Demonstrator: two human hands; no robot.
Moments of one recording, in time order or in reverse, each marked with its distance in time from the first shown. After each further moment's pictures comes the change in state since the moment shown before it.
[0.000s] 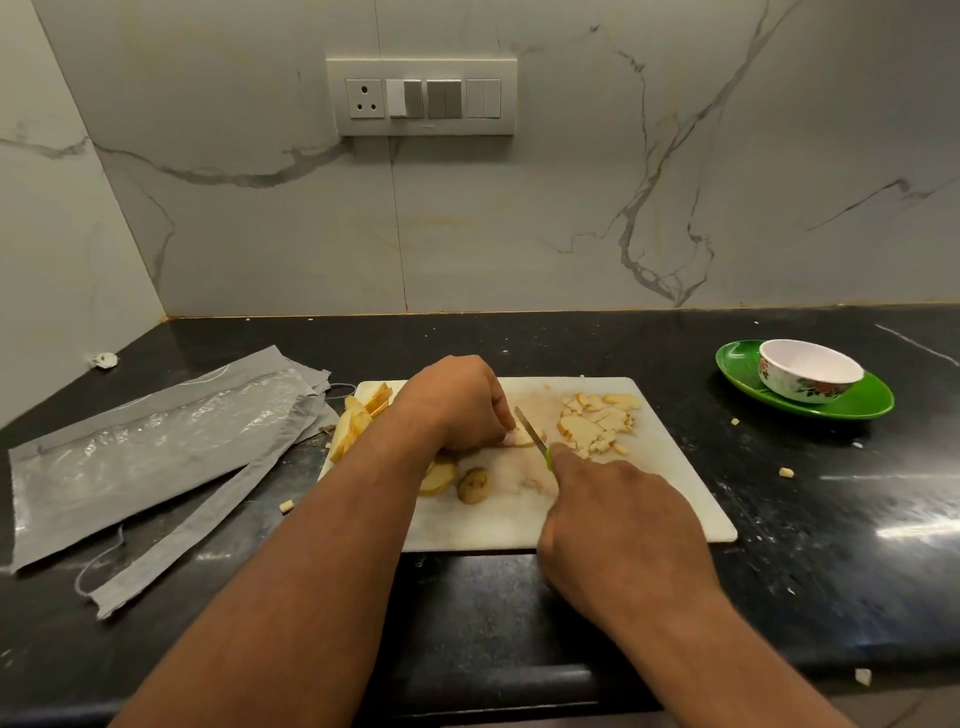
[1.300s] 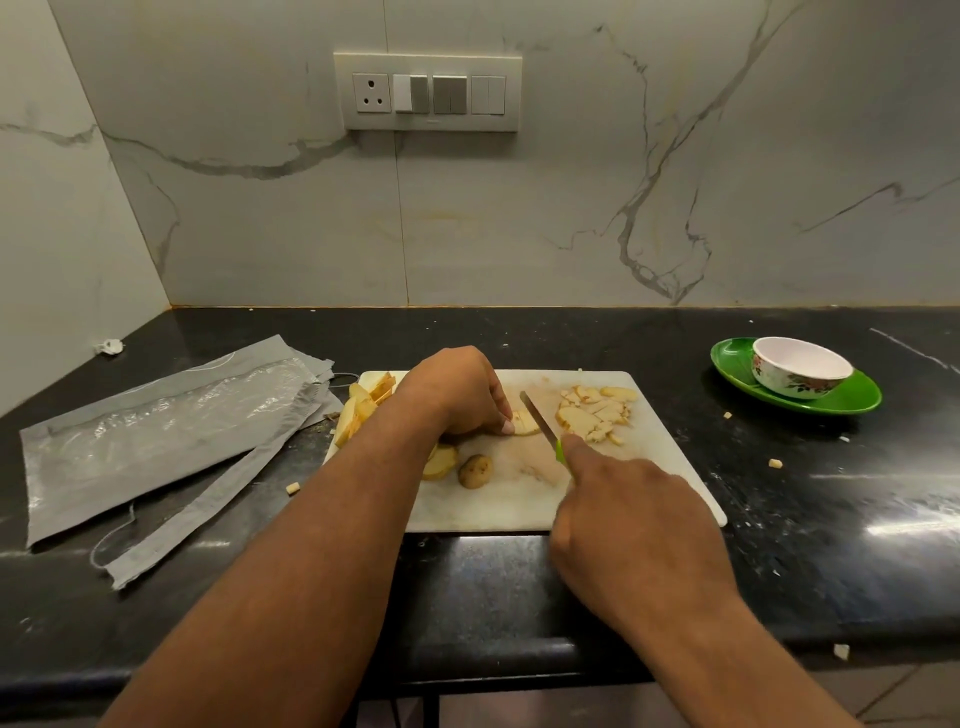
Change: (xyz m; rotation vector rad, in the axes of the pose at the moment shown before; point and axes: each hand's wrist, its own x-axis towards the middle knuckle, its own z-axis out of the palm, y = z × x) left_hand 0.000 -0.001 0.000 -0.034 -0.022 -0.046; right_hand -0.015 0.004 -0.003 0.034 0.074 0.025
